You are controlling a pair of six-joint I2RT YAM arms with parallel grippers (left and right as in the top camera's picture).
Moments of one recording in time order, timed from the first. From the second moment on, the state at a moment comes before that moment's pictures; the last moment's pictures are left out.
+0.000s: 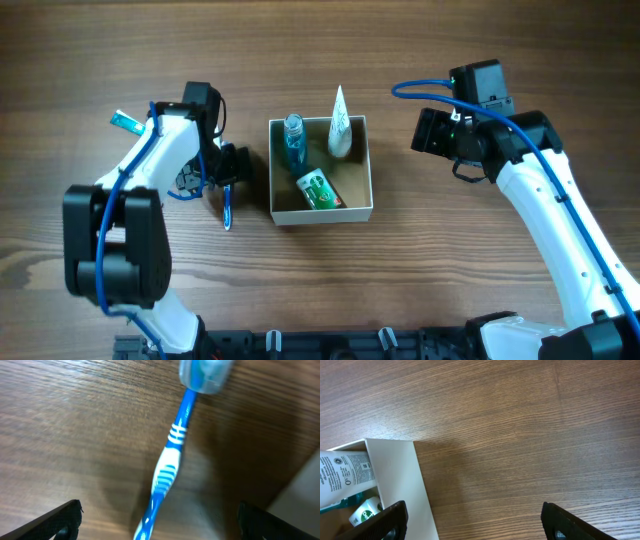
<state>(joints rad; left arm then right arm) -0.09 1.86 1.20 -0.96 0.06 -0.38 0.23 1.46 1.26 -0.93 0.08 0.46</state>
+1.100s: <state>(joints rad) -0.10 1.94 1.21 -0.90 -0.03 -0.26 0.23 1.46 1.26 -0.93 0.08 0.46</state>
